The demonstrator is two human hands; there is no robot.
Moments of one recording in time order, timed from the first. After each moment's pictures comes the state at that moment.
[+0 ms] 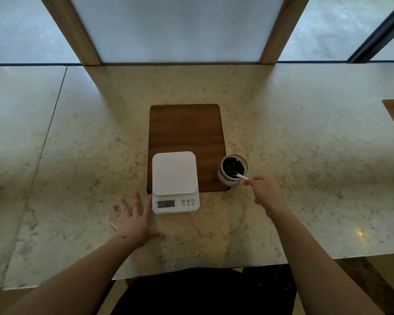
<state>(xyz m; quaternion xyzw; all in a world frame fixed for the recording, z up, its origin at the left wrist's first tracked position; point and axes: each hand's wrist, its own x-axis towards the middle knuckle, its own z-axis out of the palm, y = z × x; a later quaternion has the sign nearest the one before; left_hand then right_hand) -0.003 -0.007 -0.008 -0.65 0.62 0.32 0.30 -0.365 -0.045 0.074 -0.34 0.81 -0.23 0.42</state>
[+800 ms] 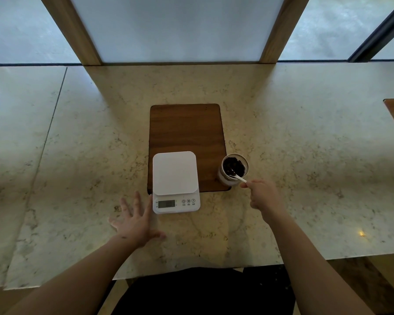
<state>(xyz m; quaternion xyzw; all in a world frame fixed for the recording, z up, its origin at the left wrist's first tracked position) -0.005 -0.007 -0.004 -0.65 0.61 0.32 0.31 -0.360 -0.036 0.066 -0.24 0.78 -0.29 0.49</state>
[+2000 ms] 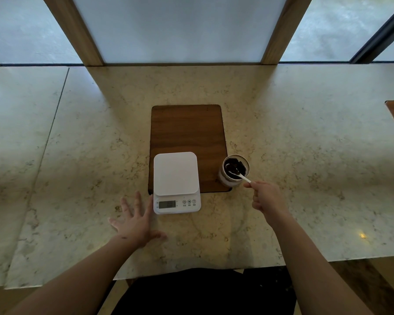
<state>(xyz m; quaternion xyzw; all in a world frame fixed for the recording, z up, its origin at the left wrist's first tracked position) -0.004 -0.007 -0.004 -0.66 0.61 0.32 0.30 -0.365 -0.033 0.066 -0.20 0.76 -0.35 0.52</state>
